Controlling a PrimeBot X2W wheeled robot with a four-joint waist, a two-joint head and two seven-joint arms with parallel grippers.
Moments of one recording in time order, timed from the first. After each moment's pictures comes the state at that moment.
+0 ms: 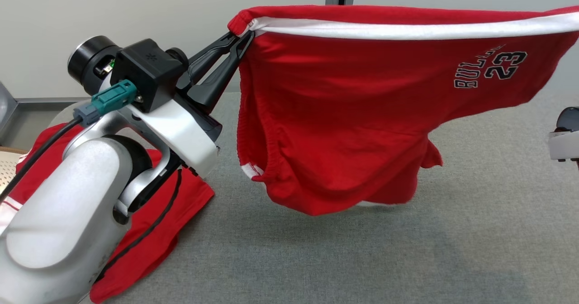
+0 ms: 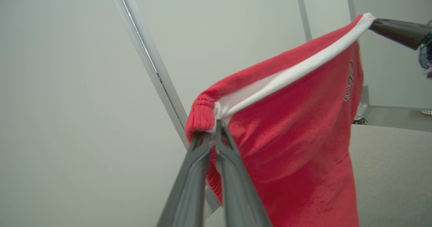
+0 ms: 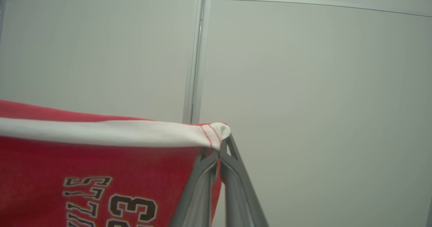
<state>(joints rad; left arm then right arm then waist) -0.74 0.44 -0.61 -0.04 -0.54 -0.07 0.12 -0.43 -0.27 -0.07 -0.03 0.21 0.13 0.01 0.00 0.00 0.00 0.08</state>
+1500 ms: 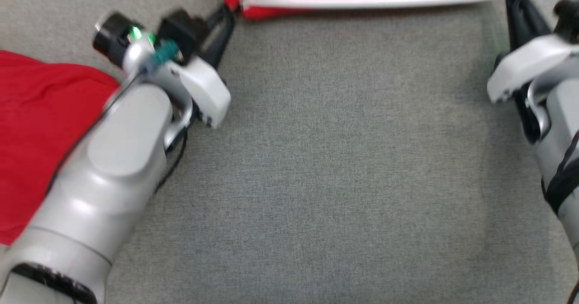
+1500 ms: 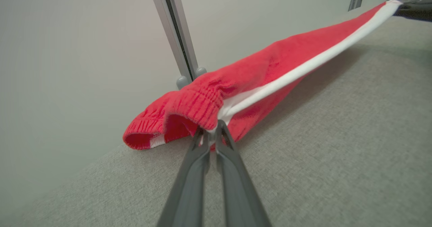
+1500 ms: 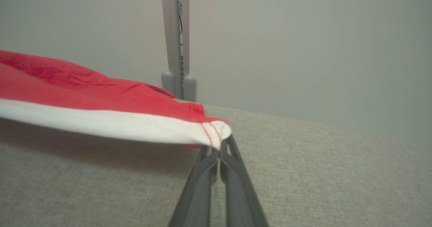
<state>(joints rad) -1.03 0.19 -0.75 0.81 -0.38 -0.13 -0.26 -1.00 -0.29 0.30 0.98 0.23 0.13 -0.25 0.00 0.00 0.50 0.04</state>
